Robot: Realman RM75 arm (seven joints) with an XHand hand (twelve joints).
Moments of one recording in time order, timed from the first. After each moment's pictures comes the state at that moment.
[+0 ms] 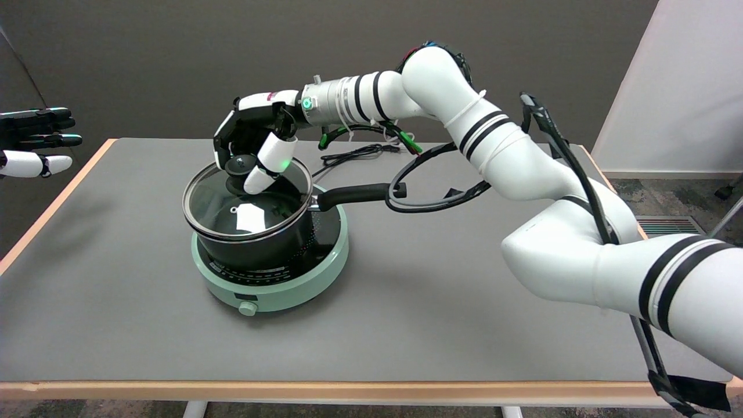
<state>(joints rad) 1.14 -1.50 -1.97 0.76 1.19 -0.82 -0.13</state>
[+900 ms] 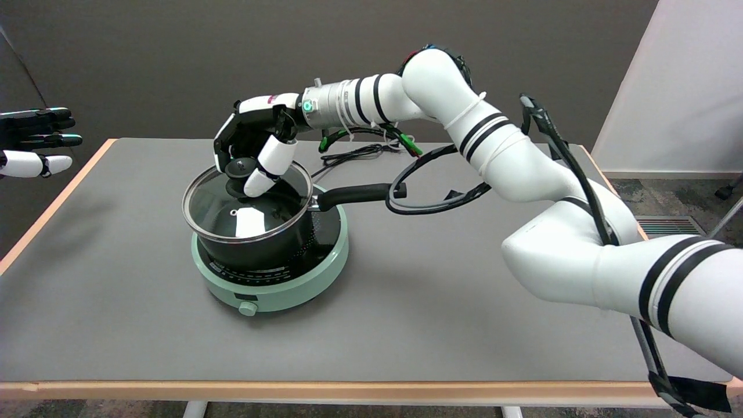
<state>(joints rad) 1.13 -1.50 -1.97 0.76 1.20 -0.82 -0.13</state>
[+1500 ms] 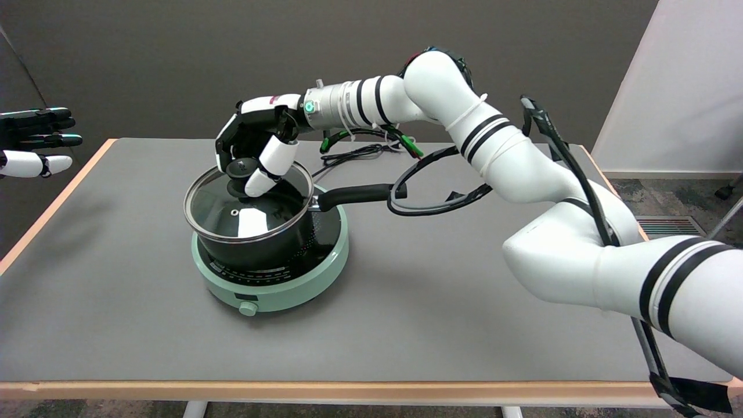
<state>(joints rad) 1.13 -1.50 -1.97 0.75 1.20 -0.82 -0.13</state>
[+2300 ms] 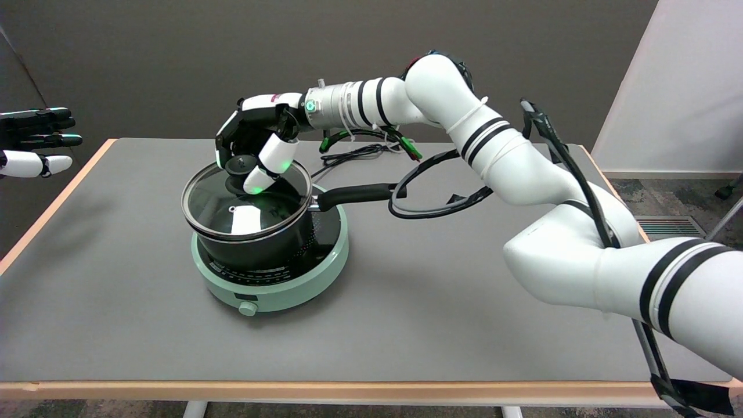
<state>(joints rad) 1.12 -1.49 -1.97 0.75 1.23 -0.79 -0.13</state>
